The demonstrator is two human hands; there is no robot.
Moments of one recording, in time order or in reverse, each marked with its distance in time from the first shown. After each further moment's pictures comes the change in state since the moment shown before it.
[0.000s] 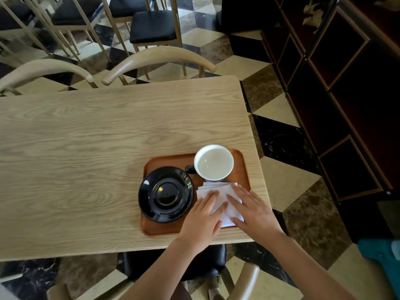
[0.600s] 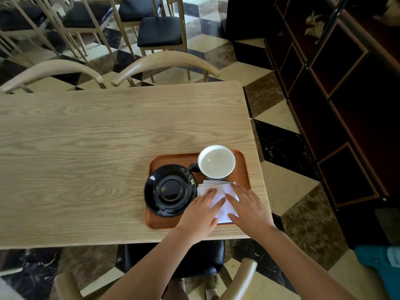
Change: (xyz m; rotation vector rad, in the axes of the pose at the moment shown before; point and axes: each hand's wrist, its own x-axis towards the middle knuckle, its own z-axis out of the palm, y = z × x) left_hand -0.003 -0.003 -0.023 0.051 -0.155 -0.011; right_hand 0.008 -0.016 -0.003 -0.065 -0.152 0.060
